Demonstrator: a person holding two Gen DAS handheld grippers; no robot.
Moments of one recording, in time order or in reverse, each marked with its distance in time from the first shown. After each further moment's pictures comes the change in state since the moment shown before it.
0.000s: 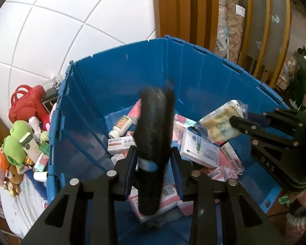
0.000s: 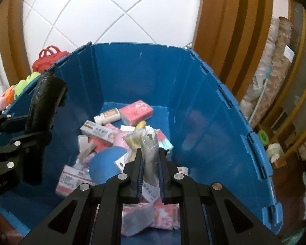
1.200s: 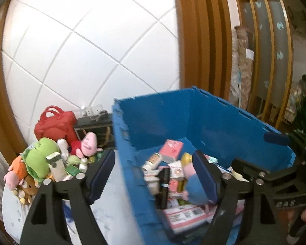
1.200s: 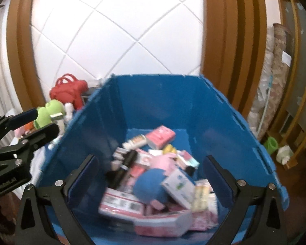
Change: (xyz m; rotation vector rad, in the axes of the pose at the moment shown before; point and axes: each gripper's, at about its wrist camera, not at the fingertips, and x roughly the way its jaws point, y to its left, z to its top) left arm -0.093 0.097 -0.019 -0.080 -0.334 0.081; right arm -0.070 0.080 0.023 0.074 -0.173 0.067
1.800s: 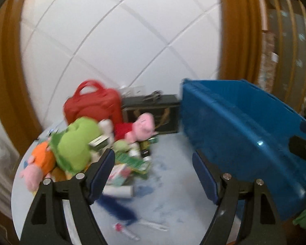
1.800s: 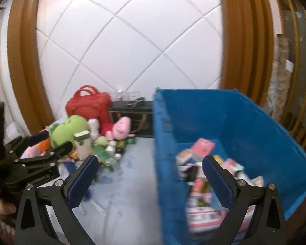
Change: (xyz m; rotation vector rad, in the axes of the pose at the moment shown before) left arm 0.028 0.265 -0.050 -0.089 0.101 0.051; right arm 0.025 0.206 0.034 0.056 -0.056 -0.015
